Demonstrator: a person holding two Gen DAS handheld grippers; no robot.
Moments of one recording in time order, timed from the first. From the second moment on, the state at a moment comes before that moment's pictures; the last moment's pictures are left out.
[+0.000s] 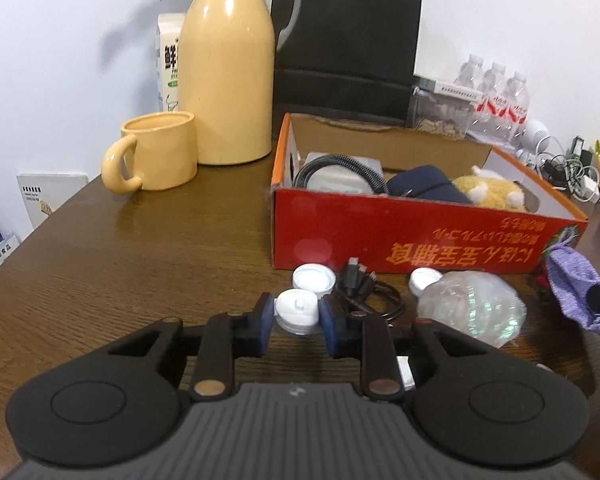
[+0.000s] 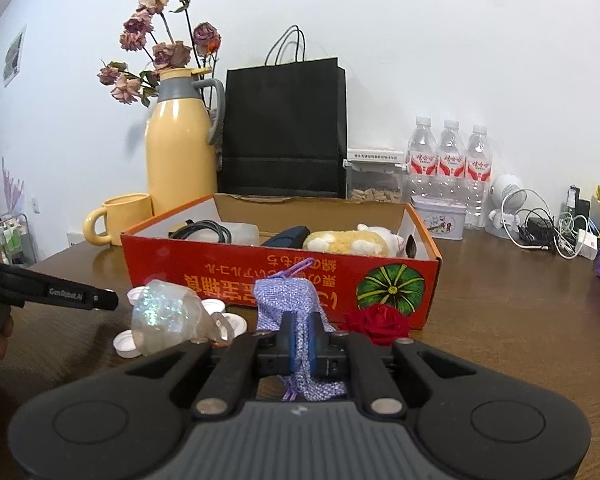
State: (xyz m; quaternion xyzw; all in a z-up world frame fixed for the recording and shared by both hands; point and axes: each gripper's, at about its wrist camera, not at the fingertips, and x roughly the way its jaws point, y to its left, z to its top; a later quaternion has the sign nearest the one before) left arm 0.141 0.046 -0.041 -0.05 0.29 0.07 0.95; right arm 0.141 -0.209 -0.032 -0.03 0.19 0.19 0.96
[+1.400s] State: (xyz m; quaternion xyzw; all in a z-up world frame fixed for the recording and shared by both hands) left arm 0.291 0.029 0.028 -0.06 0.21 0.04 0.97; right arm 0.300 -0.150 0.030 -0.08 0.09 0.16 0.98
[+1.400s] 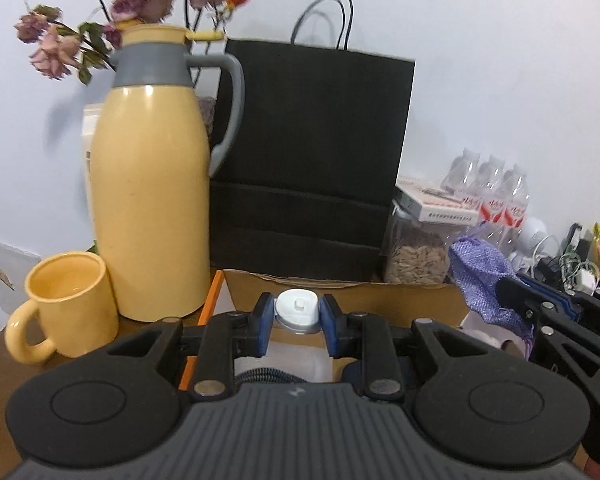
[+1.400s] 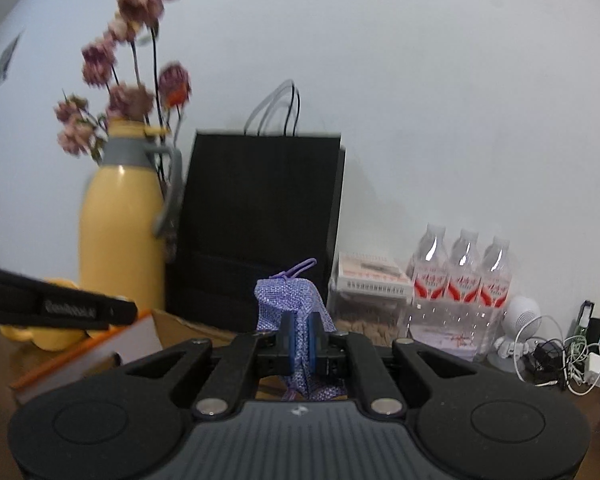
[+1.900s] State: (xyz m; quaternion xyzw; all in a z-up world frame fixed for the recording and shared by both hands) left arm 0.320 0.036 0.004 -0.04 0.22 0.06 0.97; right arm 0.360 -0.140 -0.008 -0.08 0.20 0.18 0.96
